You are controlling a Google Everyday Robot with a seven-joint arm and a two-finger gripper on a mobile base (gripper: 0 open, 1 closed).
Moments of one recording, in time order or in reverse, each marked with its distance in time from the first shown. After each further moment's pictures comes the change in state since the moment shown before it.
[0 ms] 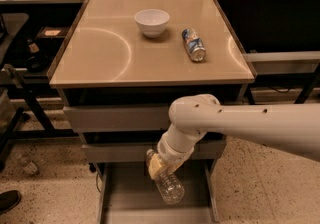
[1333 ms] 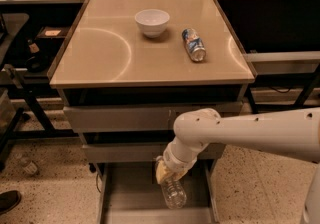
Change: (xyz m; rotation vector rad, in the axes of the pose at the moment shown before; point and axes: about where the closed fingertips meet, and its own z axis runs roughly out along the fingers) arm 0.003 -0.040 0.049 0.023 -0.011 0.132
